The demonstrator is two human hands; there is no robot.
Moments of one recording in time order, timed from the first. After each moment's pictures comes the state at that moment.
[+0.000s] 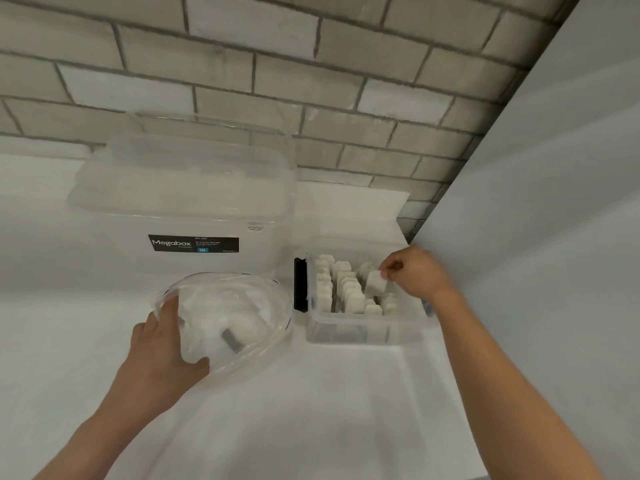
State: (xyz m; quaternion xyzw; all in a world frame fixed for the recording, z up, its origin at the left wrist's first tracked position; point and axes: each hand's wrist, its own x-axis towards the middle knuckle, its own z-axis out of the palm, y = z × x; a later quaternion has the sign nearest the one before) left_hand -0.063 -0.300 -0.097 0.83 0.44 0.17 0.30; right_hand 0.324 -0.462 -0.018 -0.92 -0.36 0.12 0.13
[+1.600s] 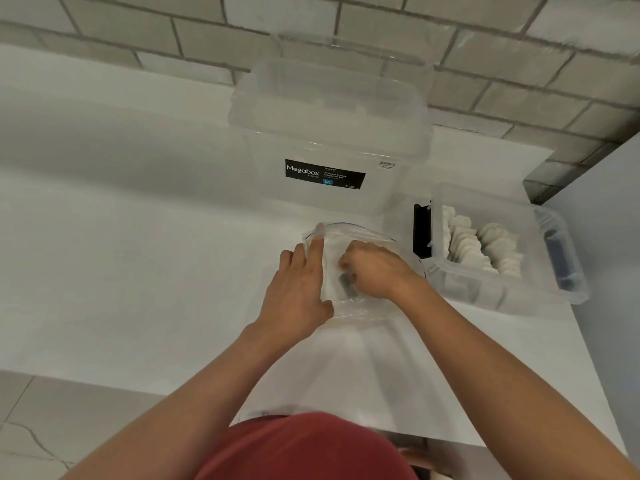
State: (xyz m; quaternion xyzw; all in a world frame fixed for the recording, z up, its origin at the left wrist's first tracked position) left_hand -0.074 -0.335 -0.084 0.87 0.42 0.09 0.25; right_hand 0.108 -0.351 -0.093 -0.74 -0.64 0.18 -0.10
